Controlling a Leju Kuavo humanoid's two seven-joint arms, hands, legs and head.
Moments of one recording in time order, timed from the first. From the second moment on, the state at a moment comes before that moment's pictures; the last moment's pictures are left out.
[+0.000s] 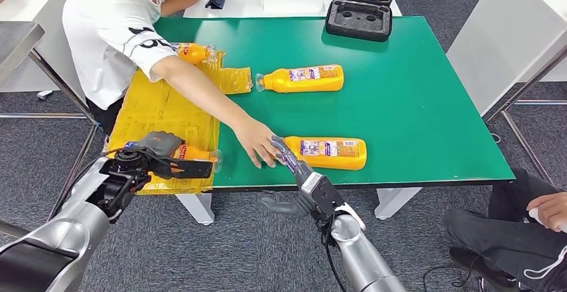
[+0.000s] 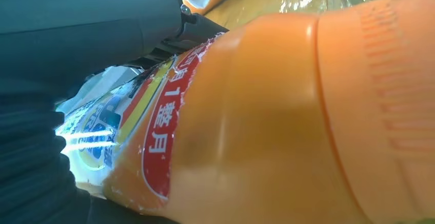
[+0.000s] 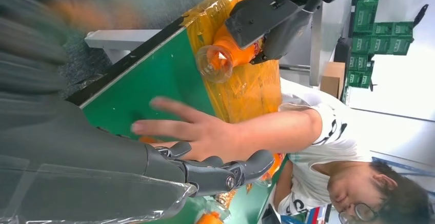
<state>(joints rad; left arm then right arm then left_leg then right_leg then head) -0.79 0.08 -0.45 -0.51 -1.54 -0.09 -0.09 -0.30 0.16 0.23 -0.96 0.19 0.28 -0.70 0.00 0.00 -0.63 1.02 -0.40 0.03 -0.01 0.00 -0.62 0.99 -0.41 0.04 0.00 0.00</state>
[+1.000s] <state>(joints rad) -0.84 0.09 -0.43 -0.43 -1.48 -0.09 -0.18 -0.33 0.16 0.23 -0.90 0.19 0.28 -0.70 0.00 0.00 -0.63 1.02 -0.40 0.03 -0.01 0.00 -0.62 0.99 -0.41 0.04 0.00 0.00</state>
